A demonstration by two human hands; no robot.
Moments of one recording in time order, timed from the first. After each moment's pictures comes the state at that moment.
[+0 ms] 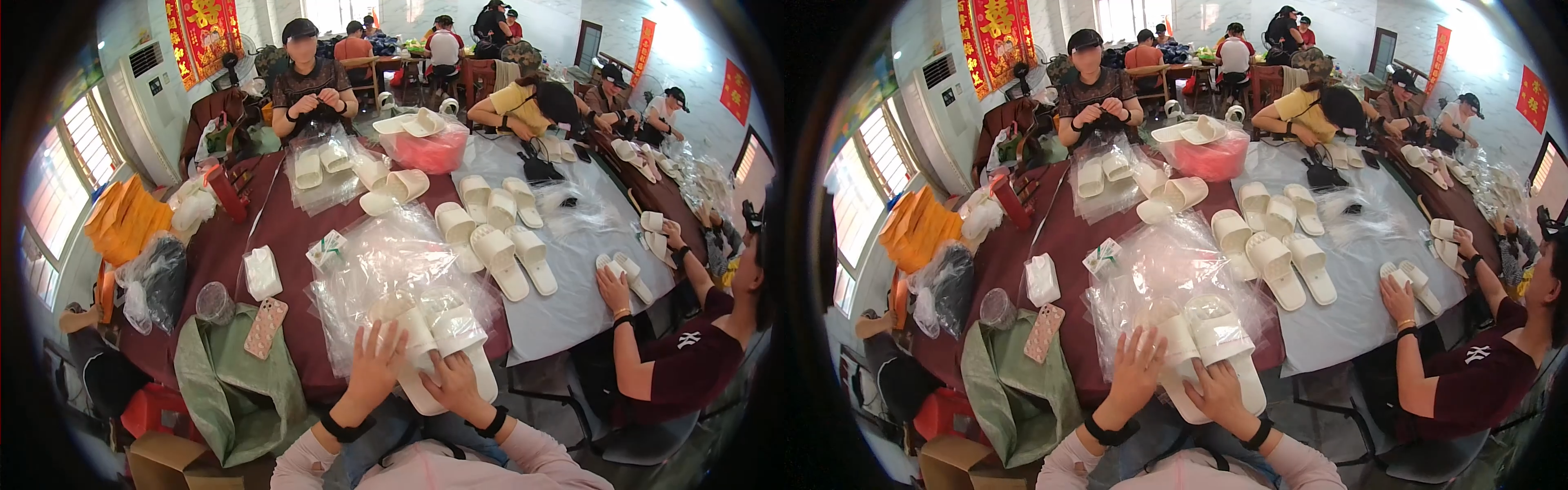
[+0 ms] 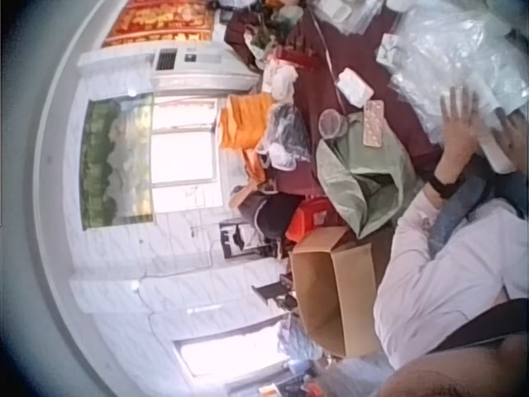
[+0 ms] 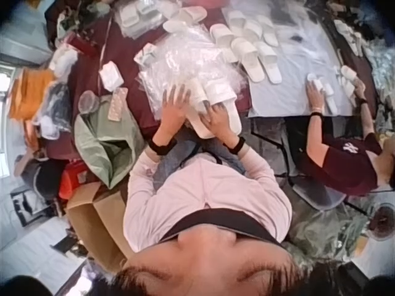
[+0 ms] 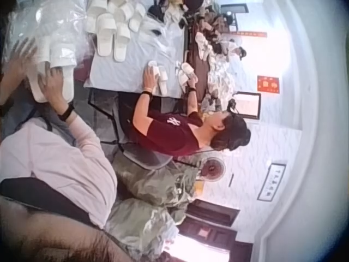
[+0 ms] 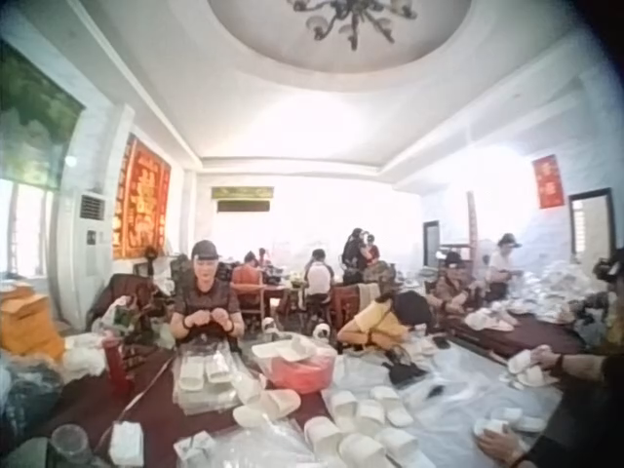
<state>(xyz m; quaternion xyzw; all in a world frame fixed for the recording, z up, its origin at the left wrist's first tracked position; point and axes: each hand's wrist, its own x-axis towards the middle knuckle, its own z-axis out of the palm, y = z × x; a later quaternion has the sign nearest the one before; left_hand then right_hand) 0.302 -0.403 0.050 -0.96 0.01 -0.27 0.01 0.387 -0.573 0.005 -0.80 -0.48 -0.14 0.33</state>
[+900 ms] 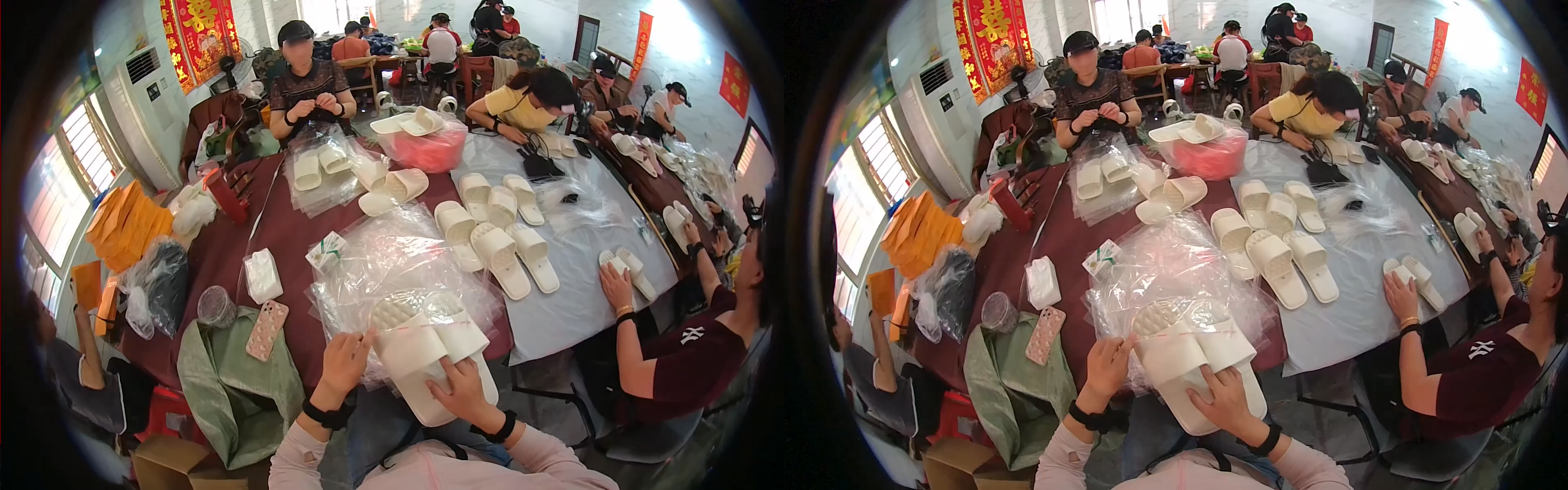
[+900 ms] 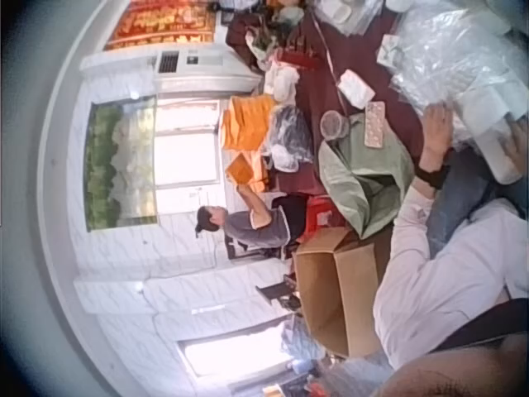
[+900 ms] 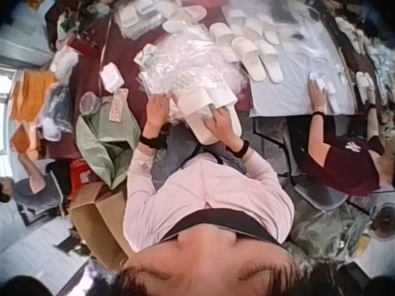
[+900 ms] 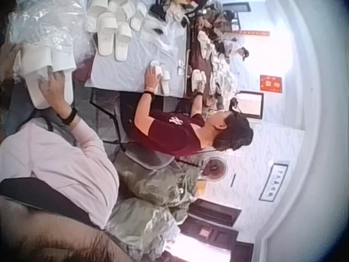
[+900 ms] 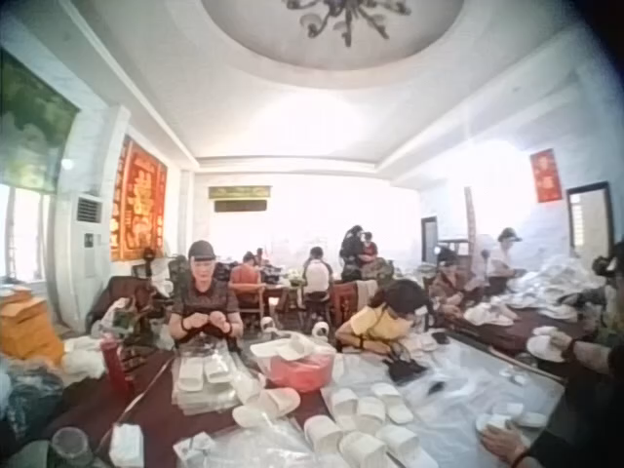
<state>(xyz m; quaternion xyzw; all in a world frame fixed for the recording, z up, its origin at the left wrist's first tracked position) 0.298 -0.347 0.034 -0.93 0.03 -0.36 -0.02 0.380 -0.587 0.011 -0.79 -0.45 -0.11 0.41</state>
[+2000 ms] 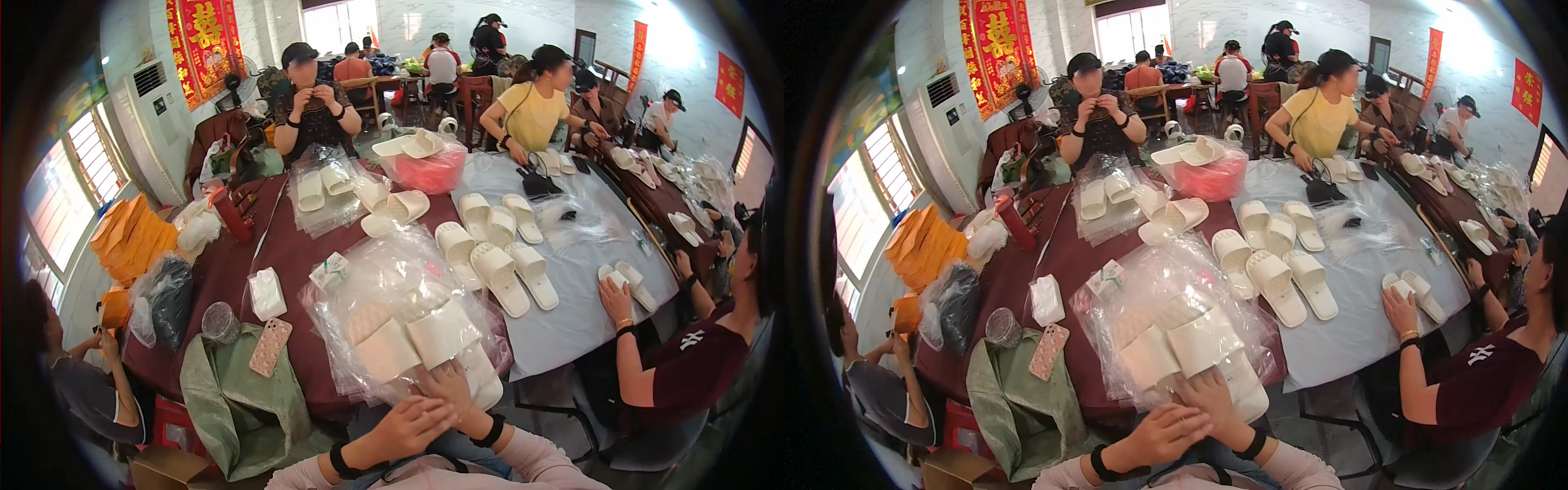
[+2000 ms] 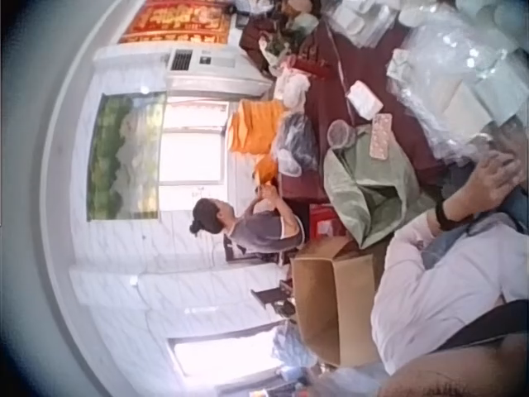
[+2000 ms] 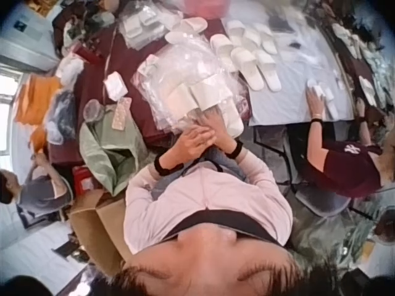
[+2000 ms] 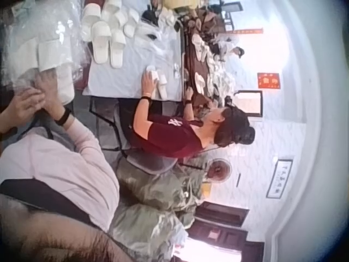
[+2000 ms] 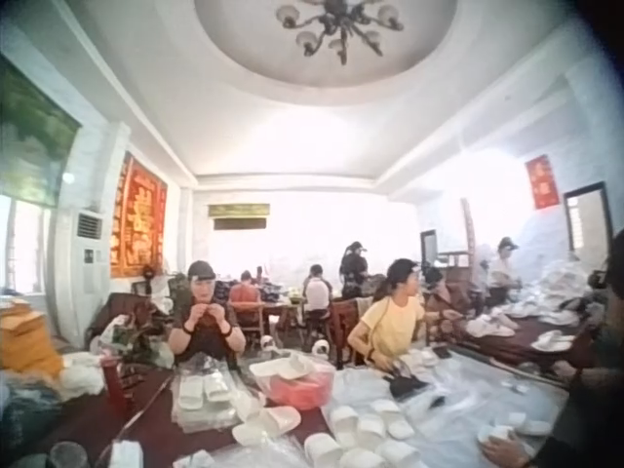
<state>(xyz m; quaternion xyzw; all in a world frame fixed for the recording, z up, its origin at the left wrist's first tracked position) 0.275 -0.451 0.083 -0.91 0.25 -0.29 -0.18 0.391 -0.557 0.026 -0.80 -0.50 -0.15 0.30</state>
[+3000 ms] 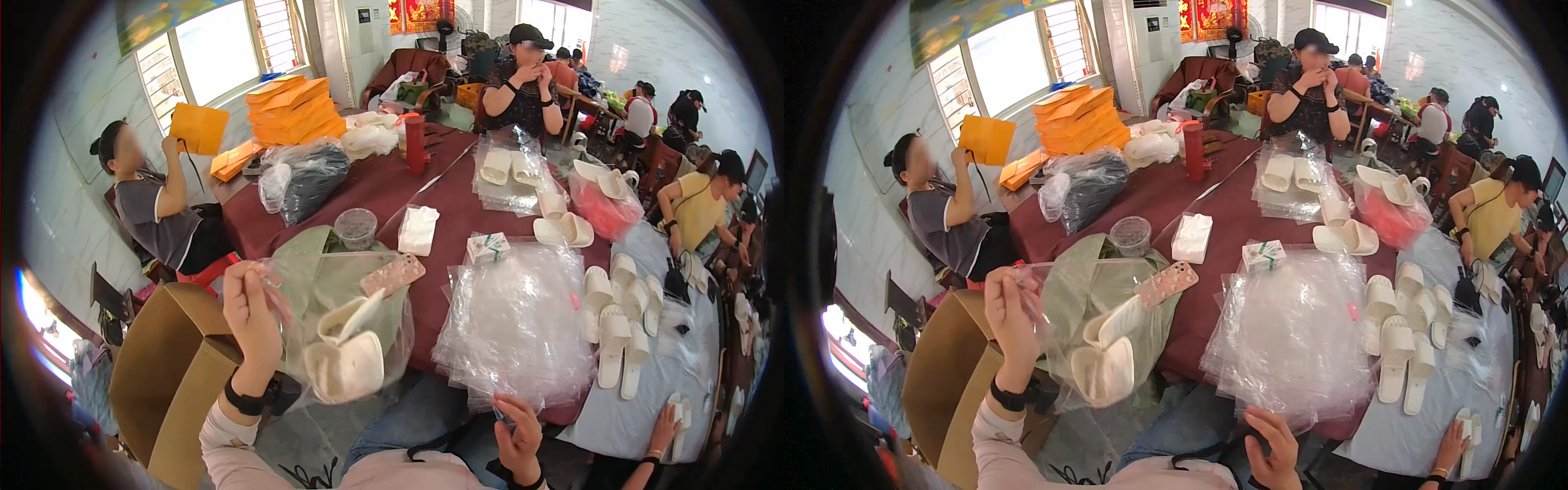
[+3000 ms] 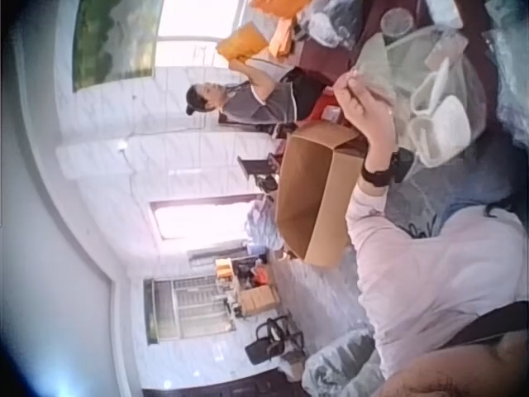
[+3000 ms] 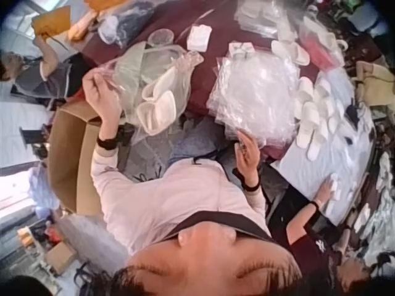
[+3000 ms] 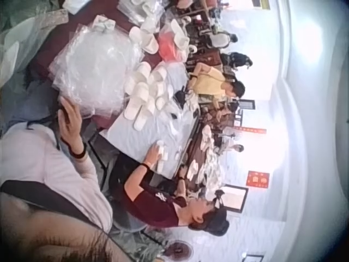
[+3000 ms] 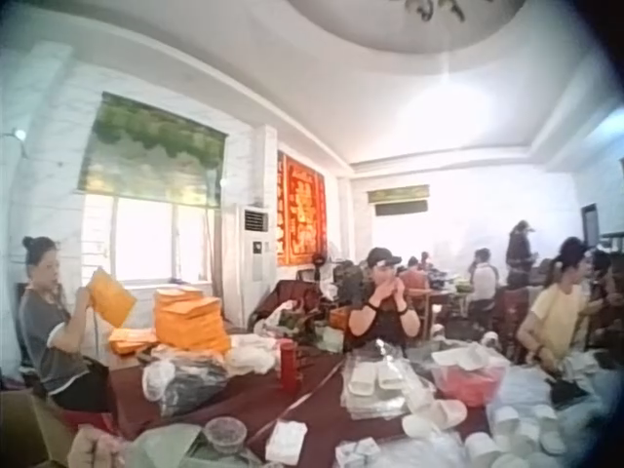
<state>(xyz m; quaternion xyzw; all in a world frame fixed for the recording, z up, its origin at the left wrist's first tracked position) 0.094 -0.314 0.185 -0.58 -0.33 -0.68 -0.29 0.349 -0.567 0.095 -0.57 -0.55 0.14 0.60</state>
